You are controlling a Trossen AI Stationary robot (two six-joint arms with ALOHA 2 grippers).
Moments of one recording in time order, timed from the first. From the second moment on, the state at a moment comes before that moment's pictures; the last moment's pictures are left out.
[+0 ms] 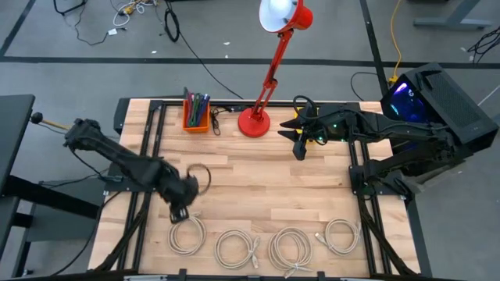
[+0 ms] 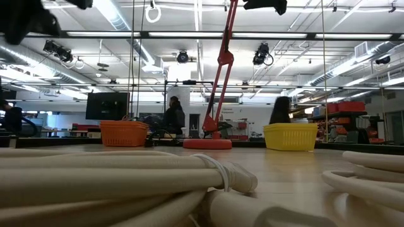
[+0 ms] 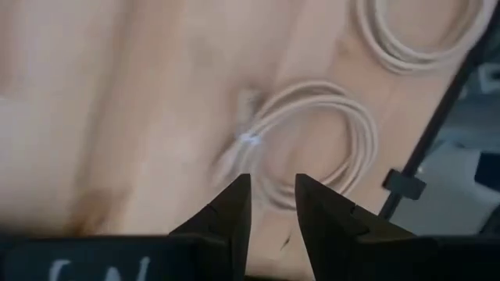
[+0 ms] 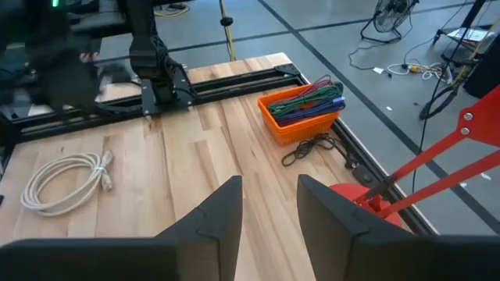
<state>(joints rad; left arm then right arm) -0.47 1.28 1.08 -1.10 0.10 -0.85 -0.07 1.21 1.29 -0.53 0.19 0.12</state>
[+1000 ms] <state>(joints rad) -0.57 1.56 0.89 -0.63 0.04 -0.28 -0.07 1.21 1.29 -0.54 0.14 0.21</state>
